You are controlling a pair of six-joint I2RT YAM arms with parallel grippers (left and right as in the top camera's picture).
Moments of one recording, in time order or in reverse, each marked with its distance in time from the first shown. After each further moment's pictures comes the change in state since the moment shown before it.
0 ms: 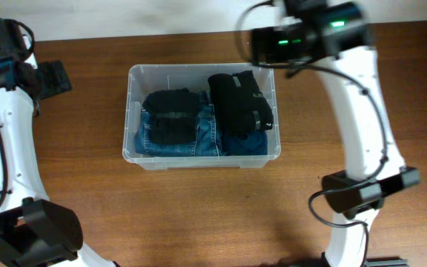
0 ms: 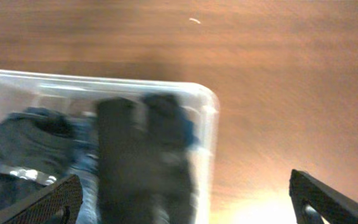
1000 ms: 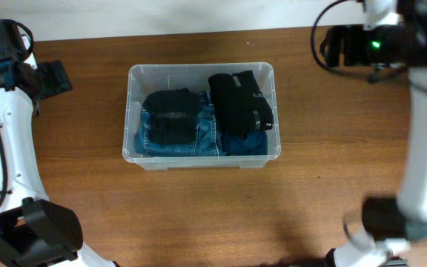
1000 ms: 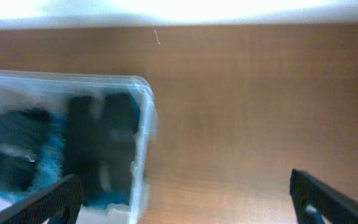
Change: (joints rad) left arm 0.002 0.000 0.000 0.000 0.019 0.000; right arm -0.299 -0.275 -0.137 0.015 -0.223 -0.259
